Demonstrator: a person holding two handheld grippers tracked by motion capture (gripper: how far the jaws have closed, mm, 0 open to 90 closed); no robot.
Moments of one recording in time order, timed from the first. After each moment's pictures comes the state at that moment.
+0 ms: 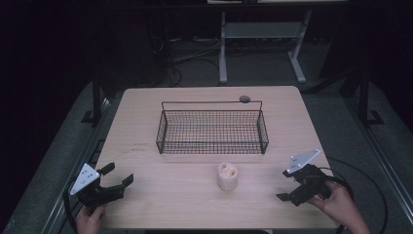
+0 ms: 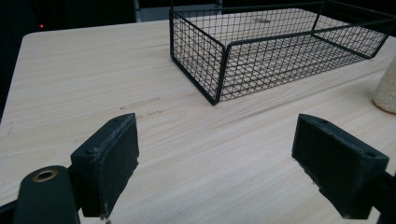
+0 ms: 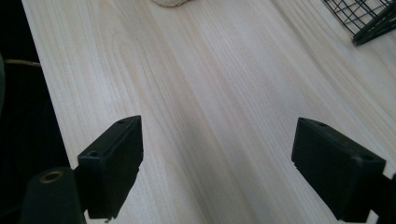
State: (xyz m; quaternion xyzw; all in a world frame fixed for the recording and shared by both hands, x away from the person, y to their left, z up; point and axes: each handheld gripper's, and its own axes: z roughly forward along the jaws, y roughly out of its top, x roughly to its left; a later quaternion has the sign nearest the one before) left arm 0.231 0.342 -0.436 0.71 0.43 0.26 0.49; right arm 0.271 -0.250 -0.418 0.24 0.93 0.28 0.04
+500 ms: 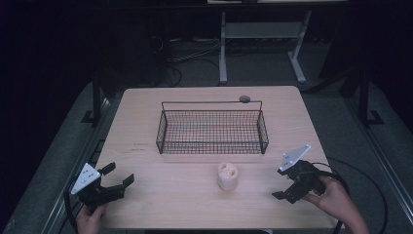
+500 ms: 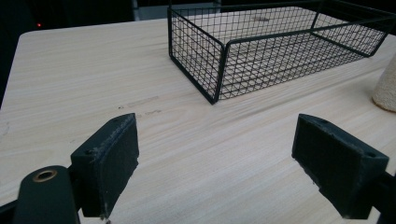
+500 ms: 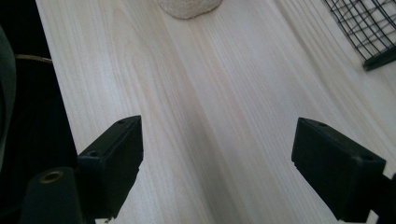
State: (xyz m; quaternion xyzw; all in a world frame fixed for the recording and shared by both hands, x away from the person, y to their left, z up) left arm 0.232 0.342 -0.437 0.72 0.43 0.26 0.49; right arm 0.278 -0.232 -0.406 0.21 0.94 0.26 0.03
